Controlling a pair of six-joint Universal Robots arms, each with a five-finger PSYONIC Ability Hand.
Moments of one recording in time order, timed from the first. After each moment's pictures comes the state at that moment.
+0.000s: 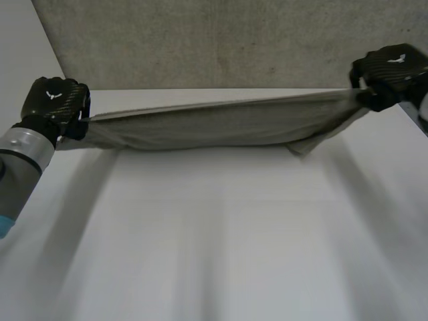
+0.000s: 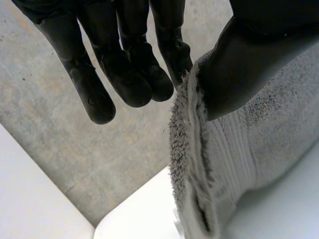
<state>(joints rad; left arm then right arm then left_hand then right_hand) 4.60 -1.79 -1.66 3.52 -1.33 3.45 1.59 -1.22 1.14 0.19 1.05 2.67 1.36 1.39 1.39 1.39 1.20 1.33 1.32 1.35 1.34 1.14</state>
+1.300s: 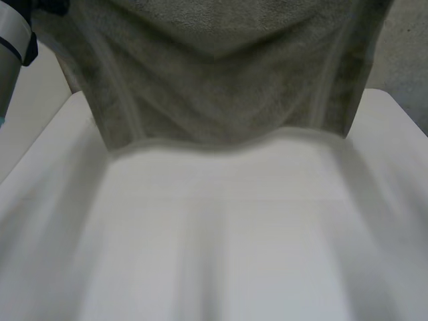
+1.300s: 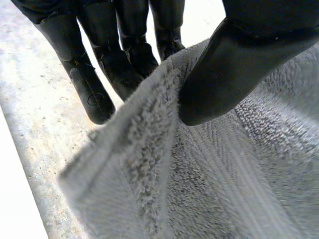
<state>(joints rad) 4.49 -1.87 -1.05 3.35 -1.47 3.23 1.67 -1.11 0.56 0.21 1.12 2.85 1.36 1.39 1.39 1.39 1.20 1.33 1.32 1.35 1.34 1.14</state>
